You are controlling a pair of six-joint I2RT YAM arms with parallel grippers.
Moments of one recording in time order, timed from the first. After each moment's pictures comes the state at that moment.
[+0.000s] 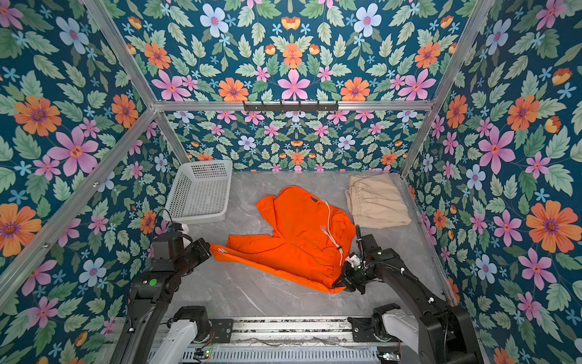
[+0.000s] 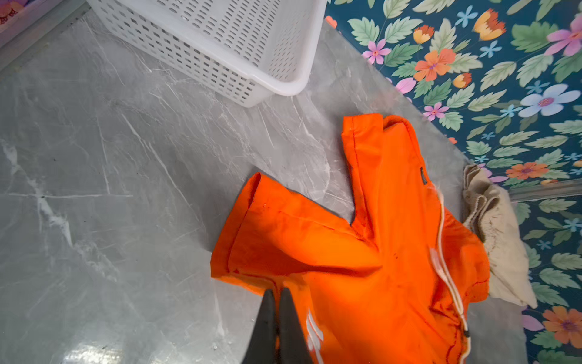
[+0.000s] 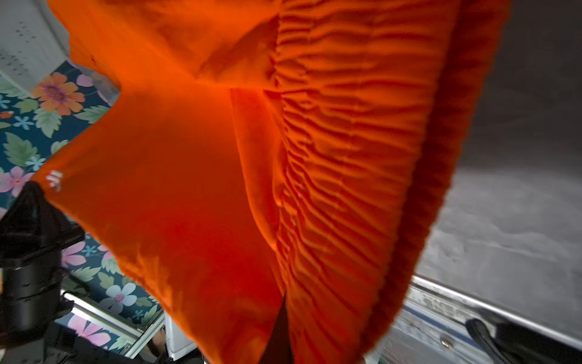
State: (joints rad) left arm -0.05 0.60 0.71 -0.80 0.09 -0.57; right arm 0.26 1.06 0.52 -0.90 -0.77 0.73
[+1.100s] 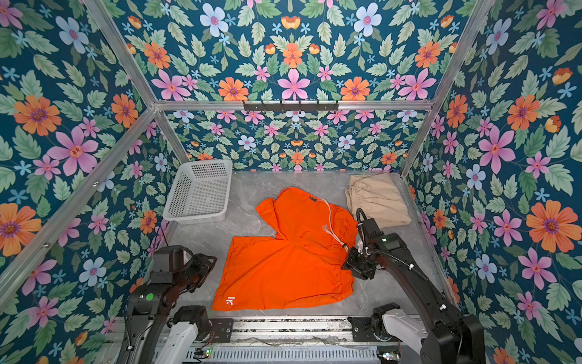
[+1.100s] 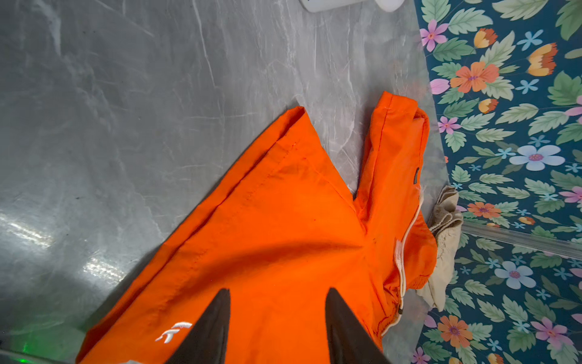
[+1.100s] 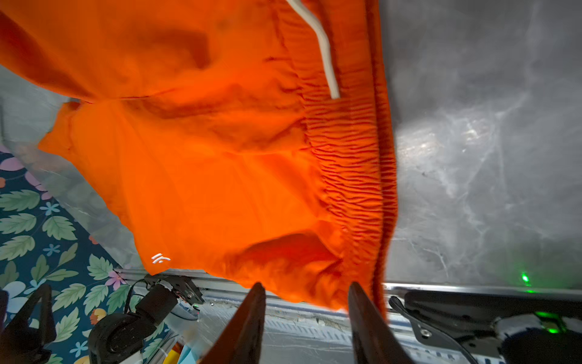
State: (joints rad) left arm -0.05 0.50 0.64 -1.00 0.20 -0.94; right arm 0.27 1.07 0.85 -1.12 -0.37 0.73
